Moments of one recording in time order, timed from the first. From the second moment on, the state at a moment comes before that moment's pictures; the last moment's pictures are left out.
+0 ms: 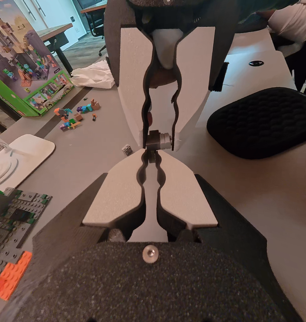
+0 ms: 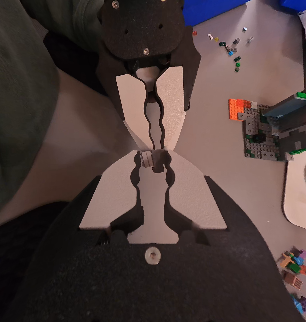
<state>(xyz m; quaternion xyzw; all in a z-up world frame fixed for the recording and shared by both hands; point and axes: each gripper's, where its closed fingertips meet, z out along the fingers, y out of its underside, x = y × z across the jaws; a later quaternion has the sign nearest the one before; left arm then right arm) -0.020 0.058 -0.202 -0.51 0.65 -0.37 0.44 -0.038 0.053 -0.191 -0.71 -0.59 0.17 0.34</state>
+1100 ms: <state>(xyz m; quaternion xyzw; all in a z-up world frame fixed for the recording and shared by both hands) -0.019 0.052 -0.203 -0.60 0.51 -0.58 0.22 -0.027 0.061 -0.187 -0.66 -0.58 0.06 0.48</state>
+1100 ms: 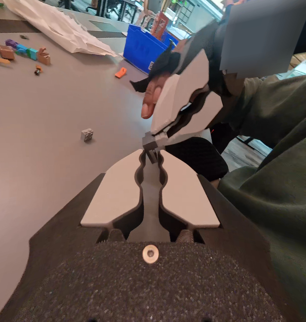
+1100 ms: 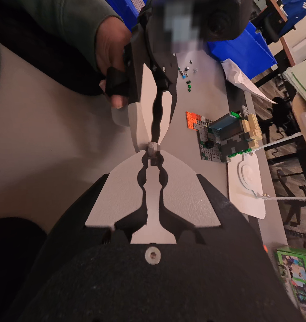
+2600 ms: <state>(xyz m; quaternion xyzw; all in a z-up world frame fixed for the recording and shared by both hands) -0.020 0.056 -0.212 -0.52 0.62 -0.47 0.36 -0.015 0.062 -0.205 -0.75 -0.46 0.33 0.34</state>
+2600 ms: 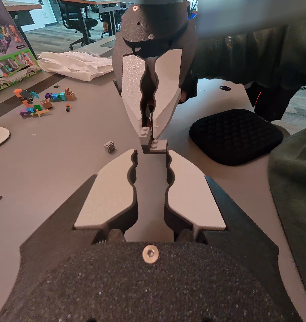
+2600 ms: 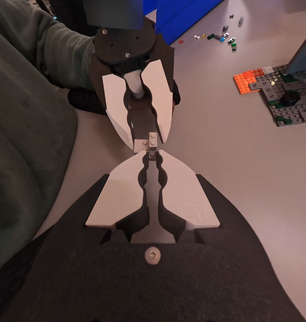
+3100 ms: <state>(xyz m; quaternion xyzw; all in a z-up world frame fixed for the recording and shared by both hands) -0.022 0.059 -0.208 -0.52 0.62 -0.46 0.37 -0.014 0.071 -0.191 -0.74 -0.46 0.33 0.37</state>
